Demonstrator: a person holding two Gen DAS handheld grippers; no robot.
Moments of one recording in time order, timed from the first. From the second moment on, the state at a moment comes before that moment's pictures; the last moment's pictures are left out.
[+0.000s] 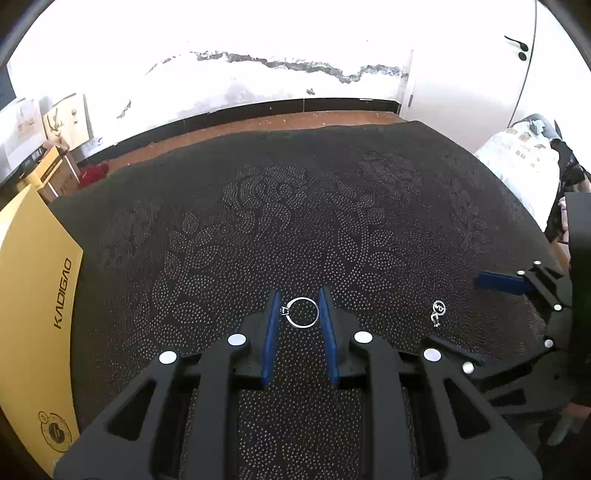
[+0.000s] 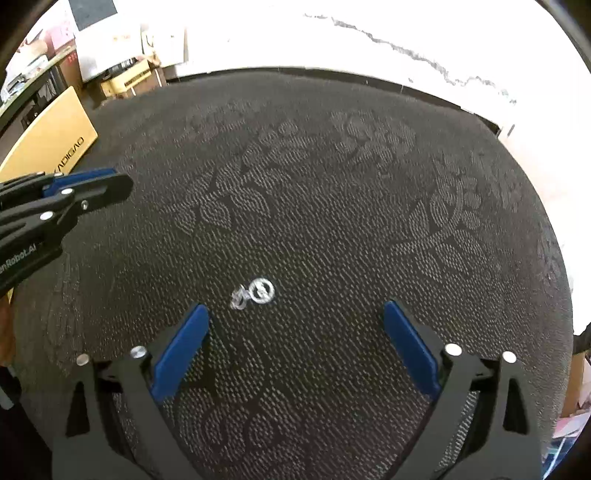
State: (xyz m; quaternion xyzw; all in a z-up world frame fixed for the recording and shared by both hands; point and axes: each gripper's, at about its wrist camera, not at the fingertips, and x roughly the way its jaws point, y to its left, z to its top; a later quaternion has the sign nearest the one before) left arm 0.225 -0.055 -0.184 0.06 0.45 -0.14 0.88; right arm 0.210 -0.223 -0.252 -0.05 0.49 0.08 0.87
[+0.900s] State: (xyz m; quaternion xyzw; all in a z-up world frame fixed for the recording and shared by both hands) left arm 0.226 -0.043 -0.174 0.04 0.46 -0.14 0.88; right arm 0.199 -0.214 -0.230 -0.04 0.47 0.11 0.87
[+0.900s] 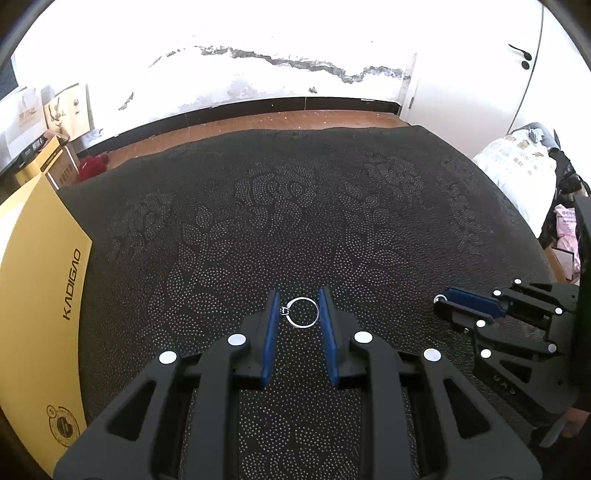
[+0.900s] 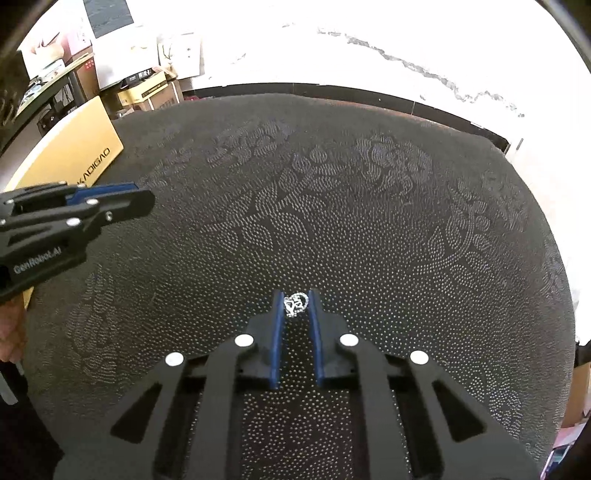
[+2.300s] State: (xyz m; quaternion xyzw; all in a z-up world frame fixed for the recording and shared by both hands) left arm 0.089 0.200 0.013 -0.01 0.42 0.04 0.91; right arm 0.123 0.036 0.012 -0.12 0.39 0.26 0.88
